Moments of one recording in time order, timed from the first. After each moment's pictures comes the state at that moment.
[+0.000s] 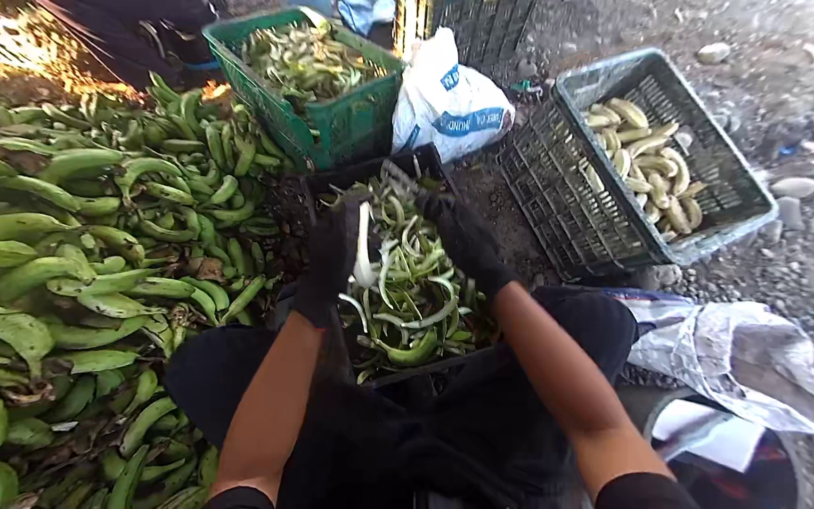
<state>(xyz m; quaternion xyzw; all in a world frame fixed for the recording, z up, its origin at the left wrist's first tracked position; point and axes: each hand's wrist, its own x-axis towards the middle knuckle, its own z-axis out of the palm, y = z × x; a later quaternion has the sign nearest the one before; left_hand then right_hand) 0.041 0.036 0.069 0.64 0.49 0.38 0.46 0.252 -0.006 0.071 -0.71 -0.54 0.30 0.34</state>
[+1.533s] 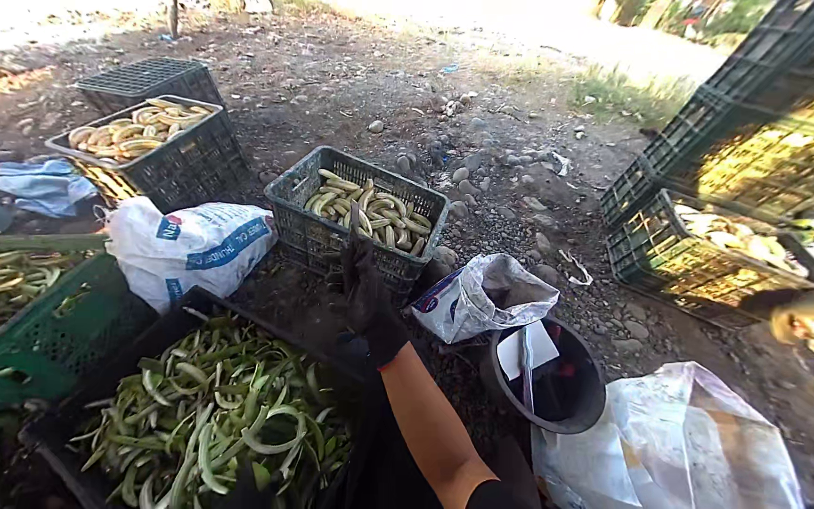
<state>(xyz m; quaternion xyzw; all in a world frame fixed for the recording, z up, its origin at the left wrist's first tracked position) 0.103 -0.050 -0.029 0.80 0.49 -0.21 0.28 0.405 -0.104 0.070 -0.55 -0.19 0.30 0.76</state>
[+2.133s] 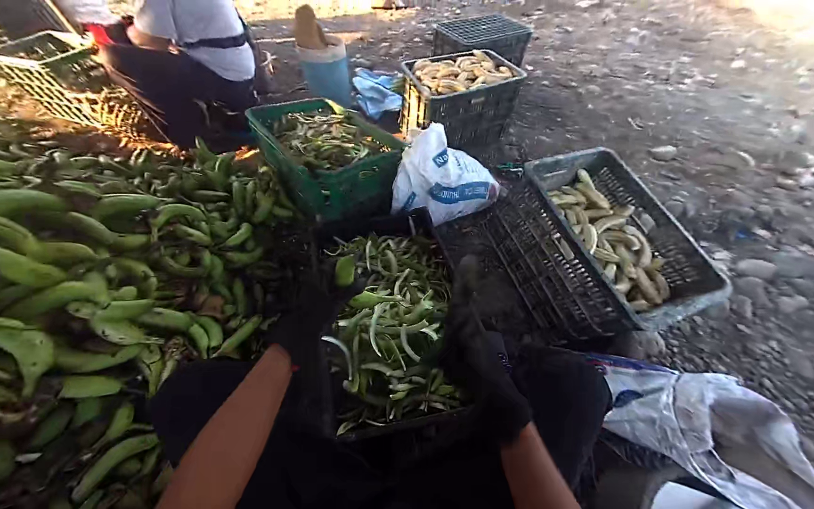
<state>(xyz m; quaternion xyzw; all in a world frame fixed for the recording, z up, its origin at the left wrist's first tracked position) 0.022 0.035 0.076 0.69 0.53 0.27 0.41 0.257 -0.109 0.038 -0.54 -0.37 0.57 0.49</state>
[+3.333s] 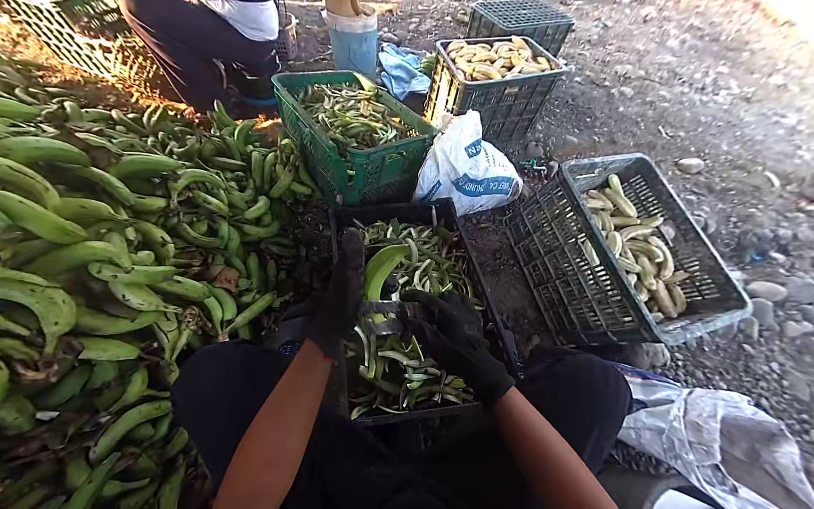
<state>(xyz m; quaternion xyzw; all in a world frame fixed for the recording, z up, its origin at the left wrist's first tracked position) 0.017 0.016 0.072 0.49 0.36 0.46 0.65 0.204 -0.064 0.057 -0.64 -0.68 0.22 0.28</state>
